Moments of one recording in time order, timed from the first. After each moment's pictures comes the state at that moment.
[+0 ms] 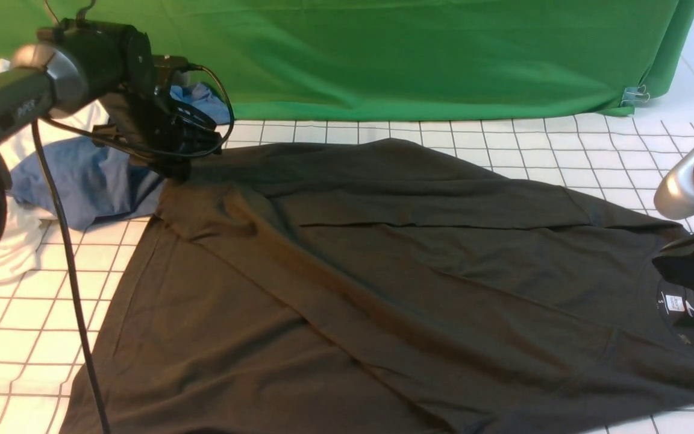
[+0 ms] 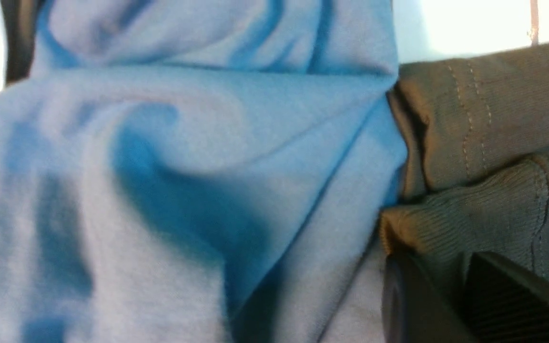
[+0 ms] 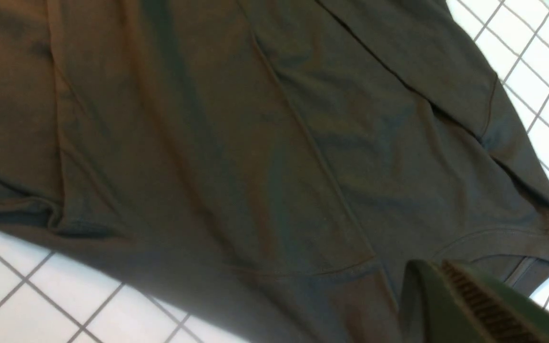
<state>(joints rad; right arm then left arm) 0.43 1.01 -0.92 -0.01 0.76 -0.34 -0.04 2.29 -1.96 0.01 0.84 -0.02</state>
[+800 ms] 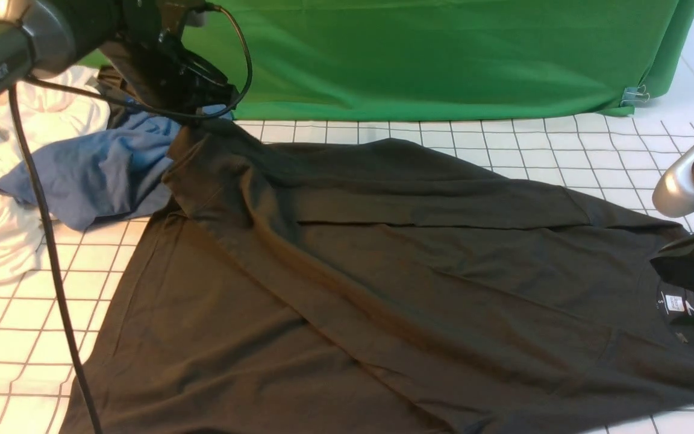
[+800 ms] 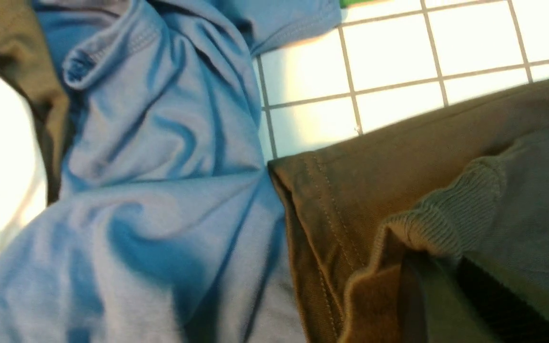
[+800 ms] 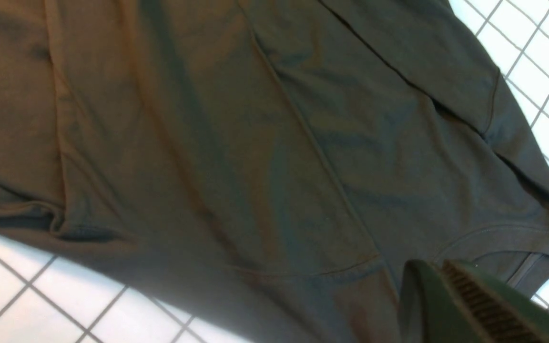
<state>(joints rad) 0.43 1.01 -0.92 -0.01 0.76 -0.31 -0.09 2.15 -1.96 0.01 0.85 0.06</state>
